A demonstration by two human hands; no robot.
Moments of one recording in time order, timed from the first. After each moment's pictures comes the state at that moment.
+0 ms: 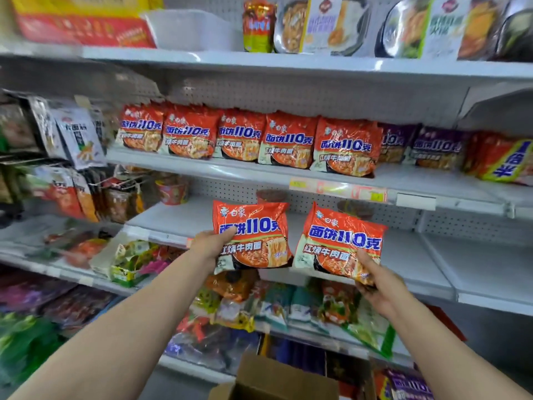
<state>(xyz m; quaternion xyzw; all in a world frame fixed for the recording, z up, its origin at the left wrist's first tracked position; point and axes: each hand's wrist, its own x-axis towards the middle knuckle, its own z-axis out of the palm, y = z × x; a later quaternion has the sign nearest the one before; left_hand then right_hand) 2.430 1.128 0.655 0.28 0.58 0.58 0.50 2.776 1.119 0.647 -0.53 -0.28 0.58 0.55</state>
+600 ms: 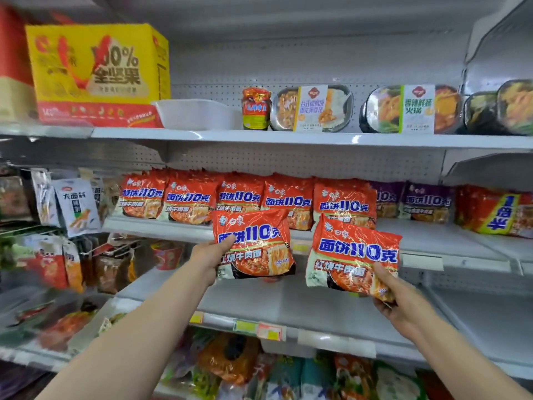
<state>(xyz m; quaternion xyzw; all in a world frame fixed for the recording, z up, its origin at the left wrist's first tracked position) 2.400 1.183 0.764 0.33 0.52 0.63 0.47 2.766 1.148 0.740 -0.46 -0.35 0.55 0.61</state>
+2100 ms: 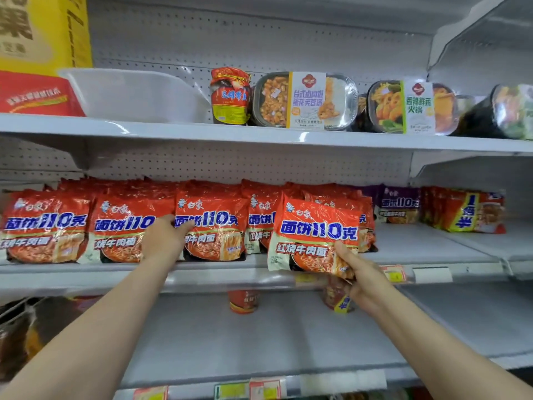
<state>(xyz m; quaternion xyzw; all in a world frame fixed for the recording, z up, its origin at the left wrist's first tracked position) 2.288 1.404 0.801 0.55 0.66 0.50 0.06 2.646 1.283 0.780 -0.43 -0.35 0.49 0.68</state>
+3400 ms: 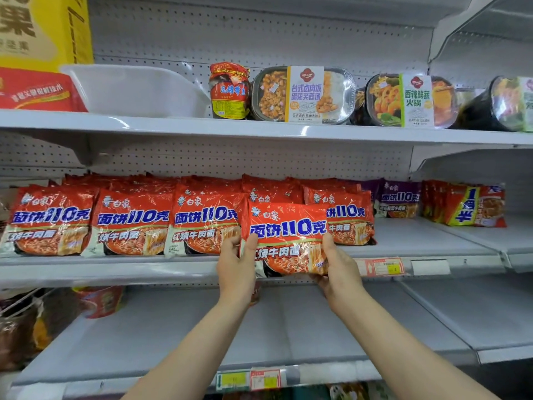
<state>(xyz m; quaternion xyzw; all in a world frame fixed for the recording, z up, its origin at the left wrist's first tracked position) 2.431 1.314 0.750 0.50 0.43 0.67 0.34 2.603 1.283 0.764 -0.41 -0.35 0.45 0.71</state>
